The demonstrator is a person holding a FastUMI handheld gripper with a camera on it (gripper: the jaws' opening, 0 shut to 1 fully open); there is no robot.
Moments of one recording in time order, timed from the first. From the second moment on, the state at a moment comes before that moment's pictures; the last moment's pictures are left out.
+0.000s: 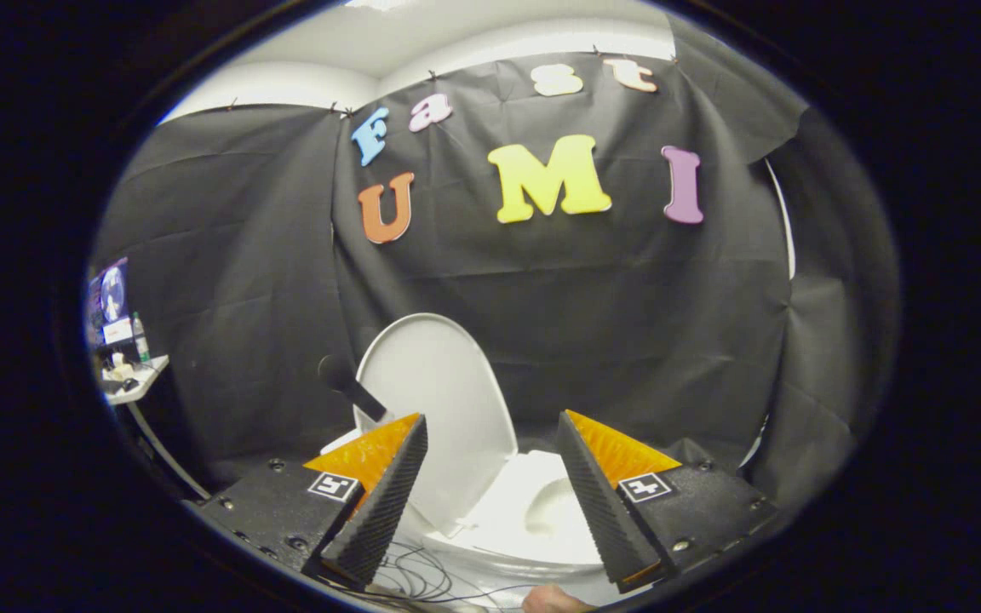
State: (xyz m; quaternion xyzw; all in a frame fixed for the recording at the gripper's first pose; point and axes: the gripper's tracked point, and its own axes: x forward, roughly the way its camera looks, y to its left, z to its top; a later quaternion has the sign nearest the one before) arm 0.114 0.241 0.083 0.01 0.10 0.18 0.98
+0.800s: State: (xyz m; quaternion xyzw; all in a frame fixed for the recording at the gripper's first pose) arm 0.069 0.125 0.088 -0.01 0.01 0.10 0.99
